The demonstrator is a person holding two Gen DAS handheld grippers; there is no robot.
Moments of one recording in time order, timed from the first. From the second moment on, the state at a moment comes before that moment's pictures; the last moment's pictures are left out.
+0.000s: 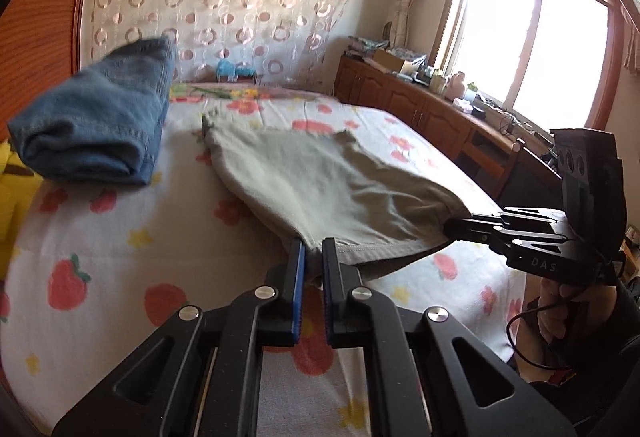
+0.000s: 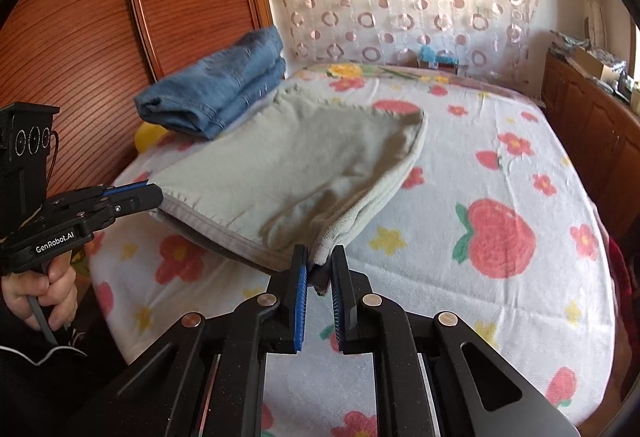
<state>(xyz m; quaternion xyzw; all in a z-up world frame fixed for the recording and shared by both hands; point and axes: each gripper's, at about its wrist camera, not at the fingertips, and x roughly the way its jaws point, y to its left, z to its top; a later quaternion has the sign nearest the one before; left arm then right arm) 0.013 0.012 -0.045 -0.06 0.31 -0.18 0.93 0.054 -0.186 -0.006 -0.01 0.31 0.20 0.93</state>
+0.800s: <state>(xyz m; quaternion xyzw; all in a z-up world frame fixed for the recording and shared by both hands) -0.004 0.017 0.017 -0.05 0.23 -0.21 0.95 -0.002 -0.209 0.059 -0.01 0.22 0.21 0.95</state>
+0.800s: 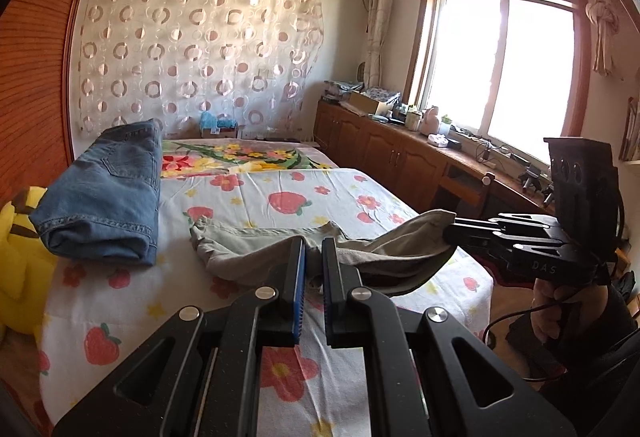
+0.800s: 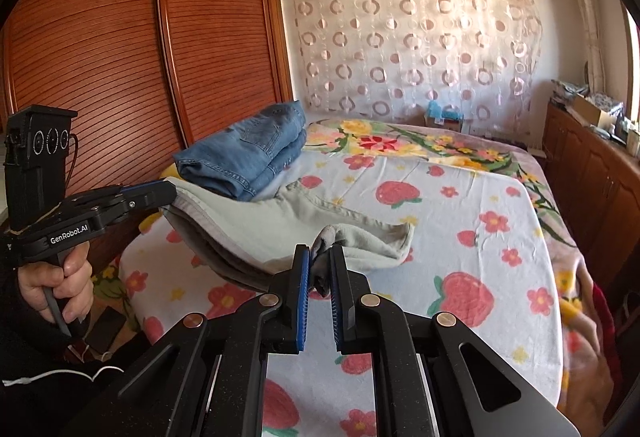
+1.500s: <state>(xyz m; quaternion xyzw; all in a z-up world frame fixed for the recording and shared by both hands) 0.097 0.020 0.001 -0.04 0.27 -0.17 0.95 0.115 -0.184 0.059 -0.04 0.24 0.17 0.95</state>
